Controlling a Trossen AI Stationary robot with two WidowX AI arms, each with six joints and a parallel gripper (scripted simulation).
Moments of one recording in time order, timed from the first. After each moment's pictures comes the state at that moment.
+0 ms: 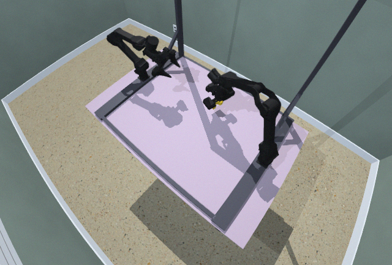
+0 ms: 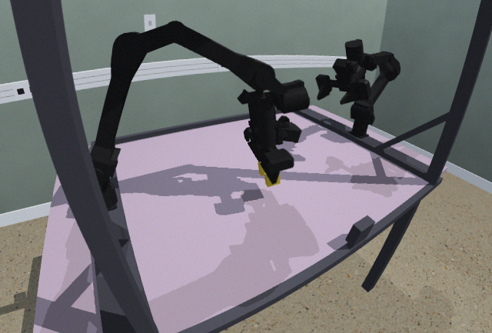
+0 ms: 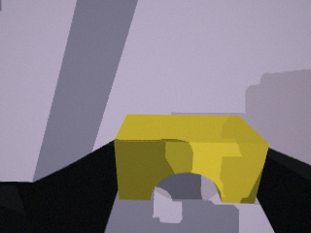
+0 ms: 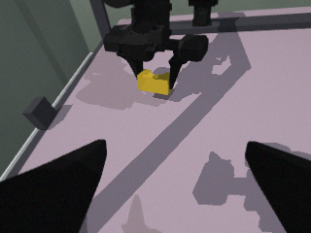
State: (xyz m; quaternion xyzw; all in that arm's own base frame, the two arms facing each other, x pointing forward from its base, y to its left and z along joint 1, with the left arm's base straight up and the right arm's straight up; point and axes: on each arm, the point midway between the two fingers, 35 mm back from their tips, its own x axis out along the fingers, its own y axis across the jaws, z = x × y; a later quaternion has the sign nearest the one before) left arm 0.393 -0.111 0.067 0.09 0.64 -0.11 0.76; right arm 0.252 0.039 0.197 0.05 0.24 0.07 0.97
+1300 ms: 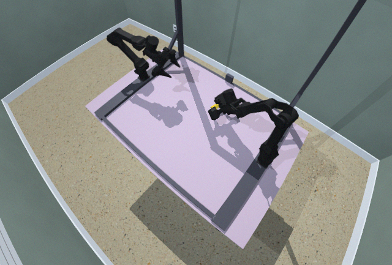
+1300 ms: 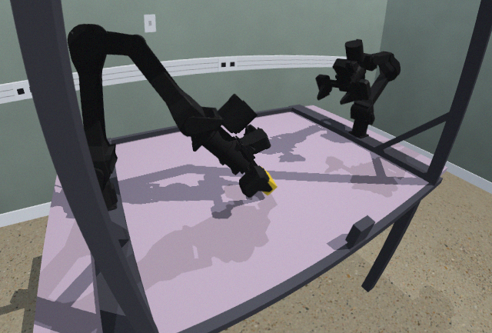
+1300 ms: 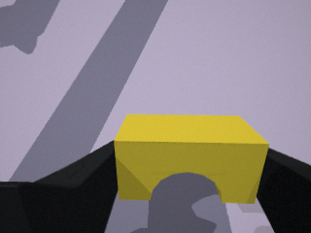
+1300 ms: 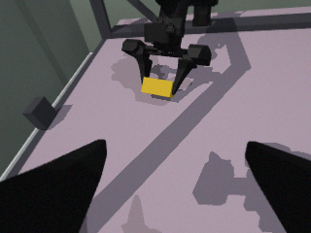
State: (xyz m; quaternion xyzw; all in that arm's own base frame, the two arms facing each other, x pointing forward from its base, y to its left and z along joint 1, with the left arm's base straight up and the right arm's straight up) left arm 0.370 -0.104 0.036 0.05 0.39 -0.13 0.91; right arm 0.252 0.039 0.197 0.05 0.24 0.07 0.97
